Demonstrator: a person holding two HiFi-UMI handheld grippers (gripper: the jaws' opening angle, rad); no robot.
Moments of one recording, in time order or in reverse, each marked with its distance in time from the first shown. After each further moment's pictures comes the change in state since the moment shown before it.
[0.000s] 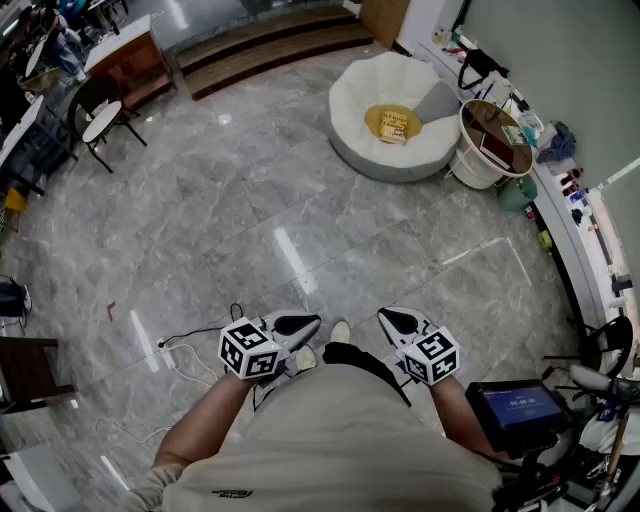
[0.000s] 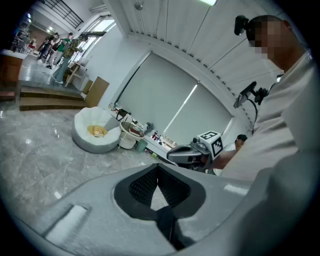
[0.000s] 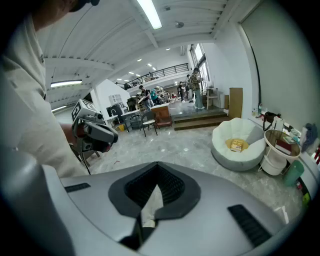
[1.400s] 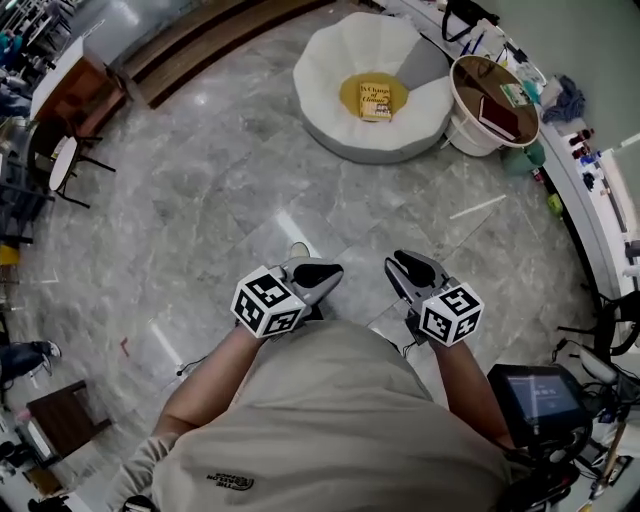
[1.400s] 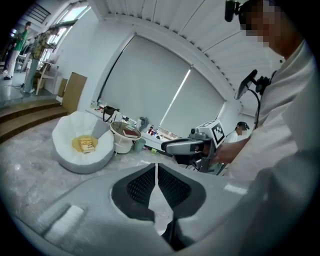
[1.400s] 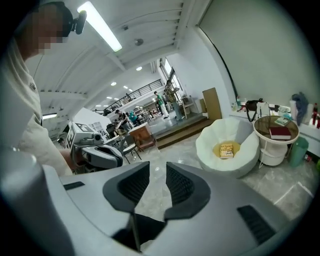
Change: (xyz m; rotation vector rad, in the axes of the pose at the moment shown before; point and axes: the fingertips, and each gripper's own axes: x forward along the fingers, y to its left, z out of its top) left arm 0.186 0.180 0.198 0.185 0.139 -0.087; right arm 0.110 -0.256 0.154 0.261 -0.204 -0.064
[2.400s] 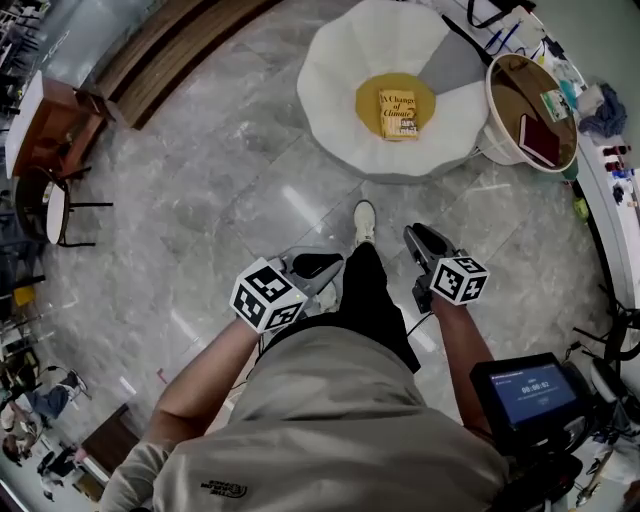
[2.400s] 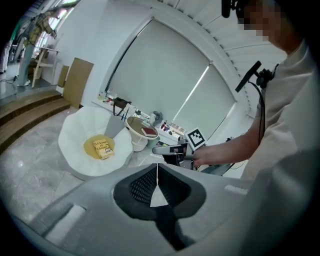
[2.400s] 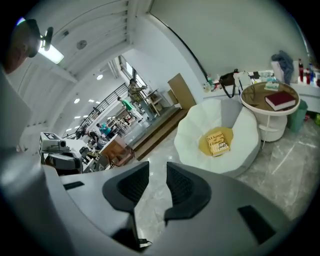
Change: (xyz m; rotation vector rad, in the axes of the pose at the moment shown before) left arm 0.035 0.342 0.148 -0.049 0.142 -0.024; right arm 0.295 -0.253 0.112 0.381 -0.001 -0.178
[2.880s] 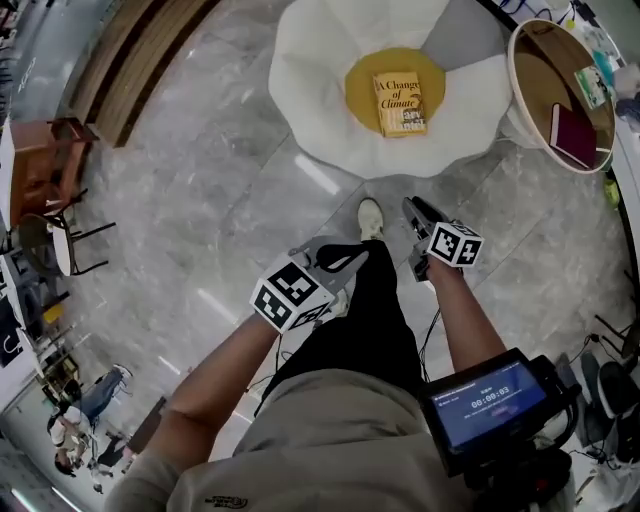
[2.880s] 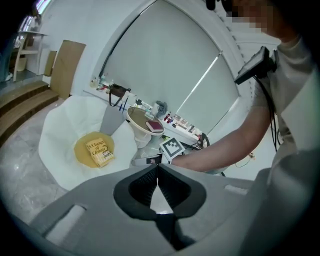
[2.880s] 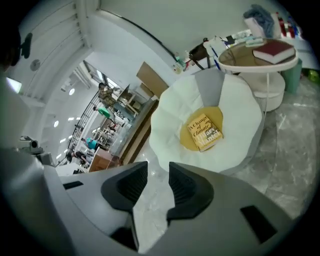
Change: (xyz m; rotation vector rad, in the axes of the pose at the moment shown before) left arm 0.183 0.154 0.082 0.007 0.139 -0.059; right arm 0.193 -0.217 0.032 0.317 0.057 -0.069
